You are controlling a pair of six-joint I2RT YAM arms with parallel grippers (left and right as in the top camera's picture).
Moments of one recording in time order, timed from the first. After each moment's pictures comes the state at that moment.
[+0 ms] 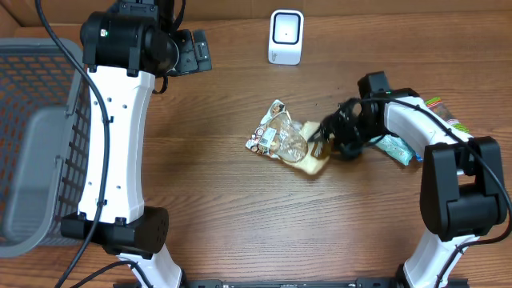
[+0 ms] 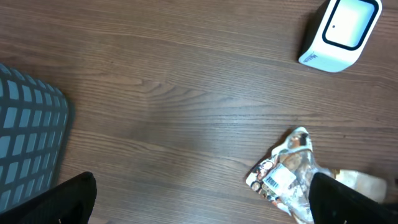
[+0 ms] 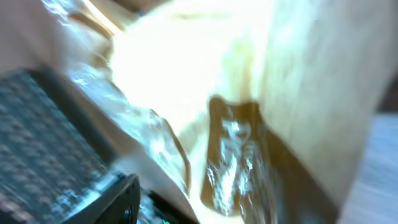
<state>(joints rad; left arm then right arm) -0.16 1.89 2.34 -1.51 -0.13 -0.35 0.15 1.97 1.27 -0.86 -0.74 0.49</state>
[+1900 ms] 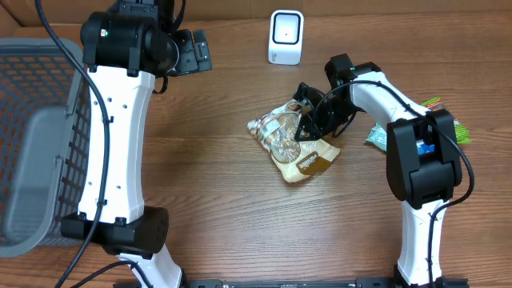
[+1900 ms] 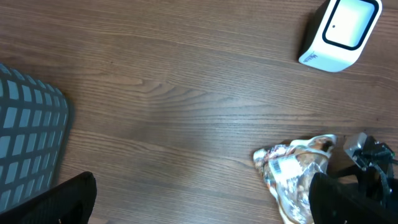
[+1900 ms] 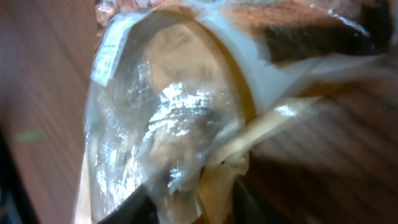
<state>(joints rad) -0.16 1.89 2.34 -1.51 -0.13 -0.35 0.26 2.25 1.66 -1.01 -0.64 -0.43</state>
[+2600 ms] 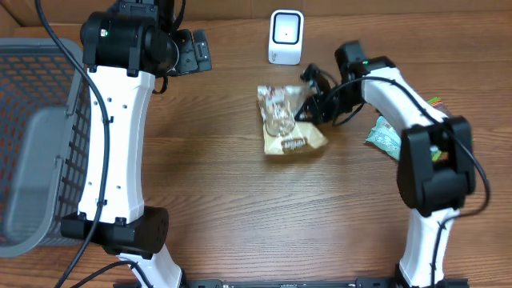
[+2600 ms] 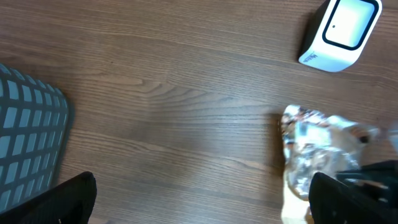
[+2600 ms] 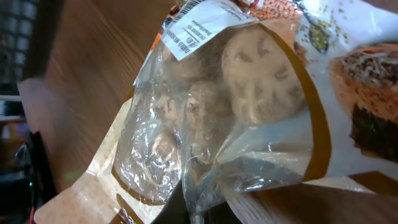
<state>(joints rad) -0.16 1.89 2.34 -1.51 -0.13 -0.35 0.23 2.14 1.66 -0.89 -0.77 -0.29</state>
